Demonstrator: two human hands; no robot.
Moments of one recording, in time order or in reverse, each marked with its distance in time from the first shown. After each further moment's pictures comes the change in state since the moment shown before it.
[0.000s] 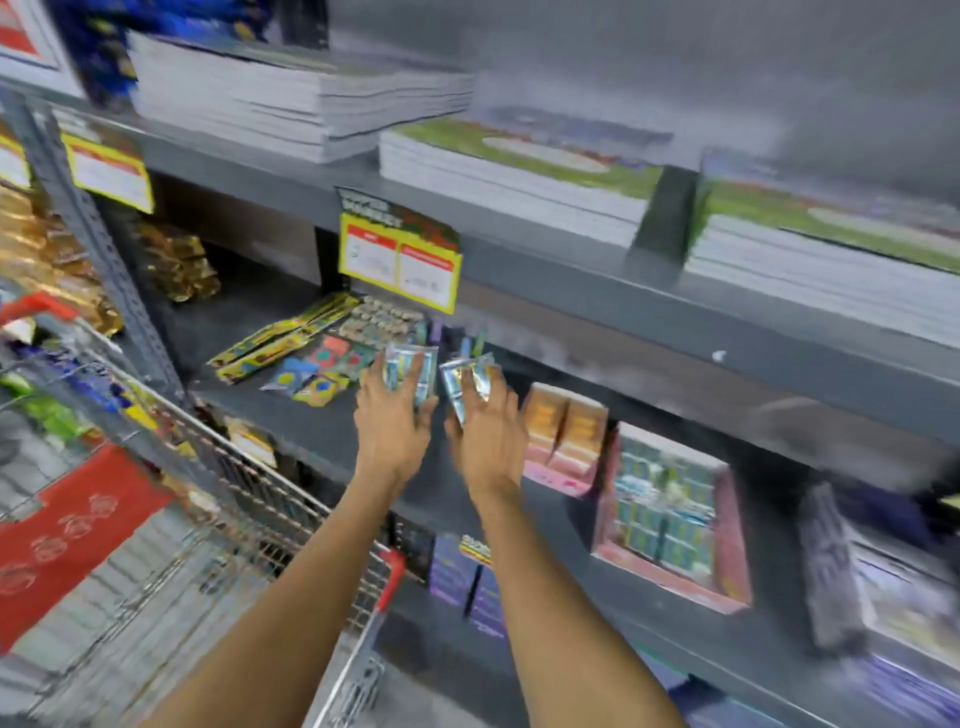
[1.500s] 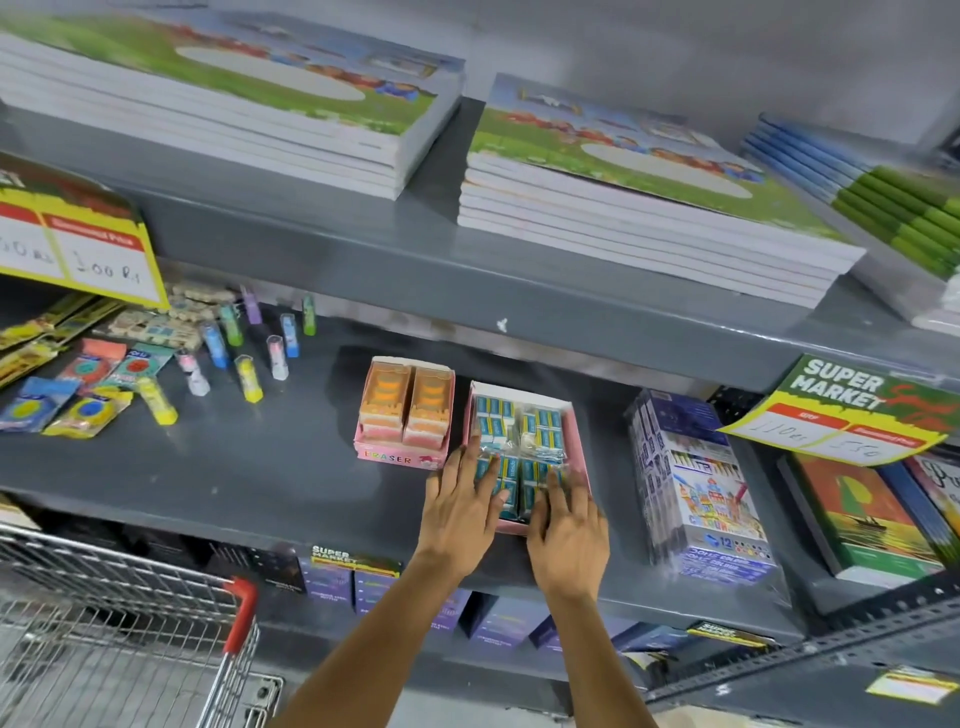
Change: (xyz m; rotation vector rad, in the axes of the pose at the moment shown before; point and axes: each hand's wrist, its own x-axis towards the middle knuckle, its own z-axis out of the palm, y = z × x) left_hand -0.114 0.164 0.128 0.082 -0.575 0.417; right_hand -0.145 0.201 -0.071 -0.233 -0.035 0.562
